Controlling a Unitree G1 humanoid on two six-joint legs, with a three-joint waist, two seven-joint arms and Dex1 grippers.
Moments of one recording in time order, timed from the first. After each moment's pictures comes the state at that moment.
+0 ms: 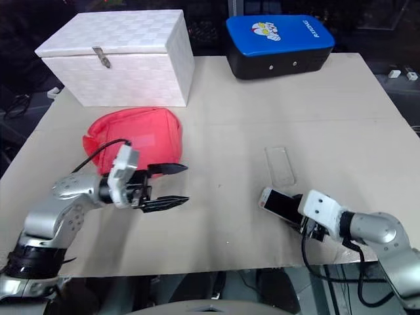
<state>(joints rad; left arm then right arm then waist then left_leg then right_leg) -0.27 0.73 -0.03 -0.15 -0.58 0.38 -1.27 0.16 -0.83 0.00 -0.51 0.15 0.41 0.88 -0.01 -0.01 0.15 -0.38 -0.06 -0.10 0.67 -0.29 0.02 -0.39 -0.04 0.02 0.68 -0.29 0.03</state>
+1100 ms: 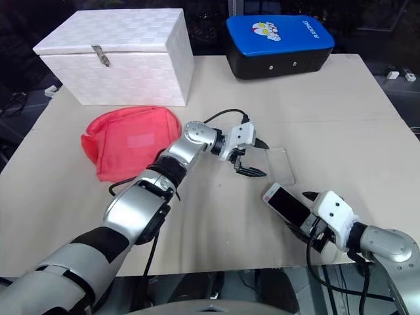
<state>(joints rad) -1.14 0.13 -0.35 1.10 0.01 -0.26 -1.28 0.39 -0.73 -0.17 -0.70 0.26 0.45 0.76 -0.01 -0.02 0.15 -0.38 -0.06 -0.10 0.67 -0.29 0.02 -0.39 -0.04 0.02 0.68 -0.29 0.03</state>
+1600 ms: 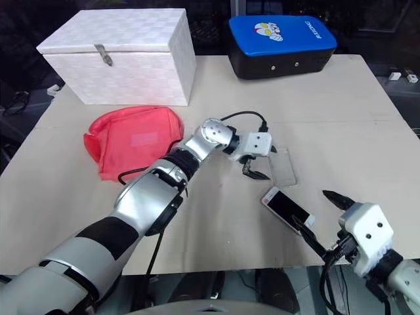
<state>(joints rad) -1.27 0.03 -0.40 1.30 0.24 -0.40 -1.15 0.71 -0.55 -0.45 -1.01 0.47 0.43 0.57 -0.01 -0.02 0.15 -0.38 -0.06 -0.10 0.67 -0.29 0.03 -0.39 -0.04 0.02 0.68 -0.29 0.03</state>
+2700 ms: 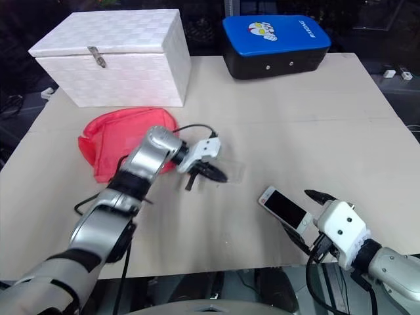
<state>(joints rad) -0.75 0.44 -0.29 0.32 0.15 0.38 -1.57 0.57 -0.85 -0.23 -0.92 0.46 0.40 0.46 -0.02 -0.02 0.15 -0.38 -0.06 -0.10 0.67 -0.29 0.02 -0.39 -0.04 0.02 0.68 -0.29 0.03</state>
